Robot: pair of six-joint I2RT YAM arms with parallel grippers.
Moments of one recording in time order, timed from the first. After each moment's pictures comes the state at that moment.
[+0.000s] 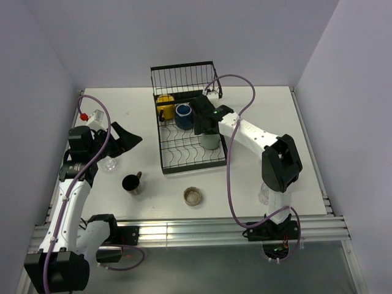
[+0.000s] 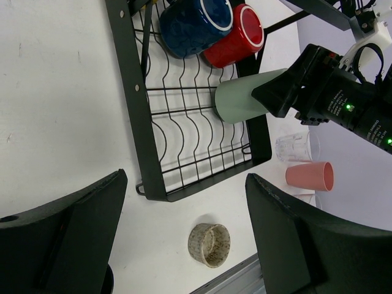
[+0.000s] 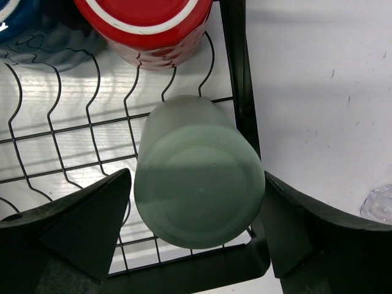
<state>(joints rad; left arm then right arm) 0.04 0.88 0.77 -0.35 0.53 -0.59 0.65 1.87 1.58 -0.74 0.49 0.51</state>
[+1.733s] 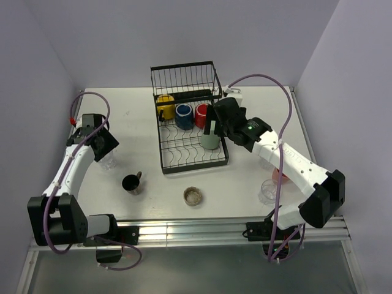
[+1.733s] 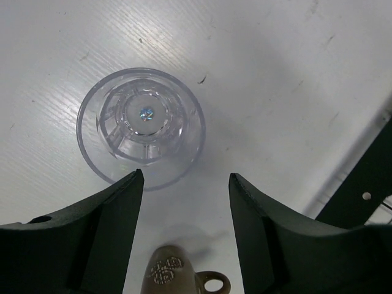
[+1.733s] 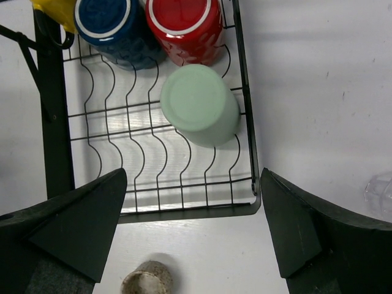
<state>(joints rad) 0.04 1.26 0.97 -0.66 -0.22 -0.67 0.66 1.40 1.34 -0.65 0.41 0.54</state>
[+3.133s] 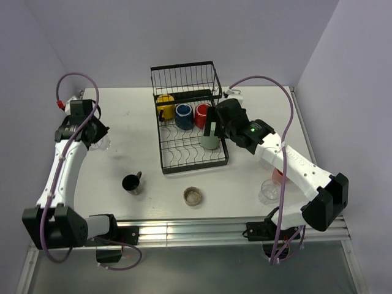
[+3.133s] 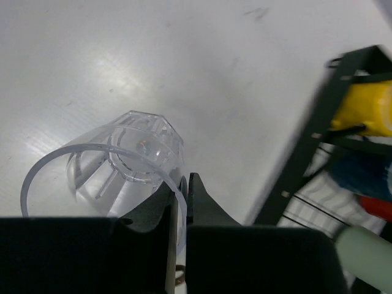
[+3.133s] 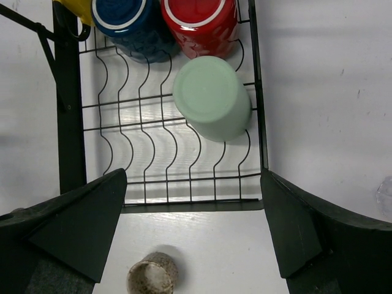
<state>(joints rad) 0.04 1.30 1.17 -0.74 -0.24 -0.67 0.66 1.37 1.30 -0.63 0.36 0.54</state>
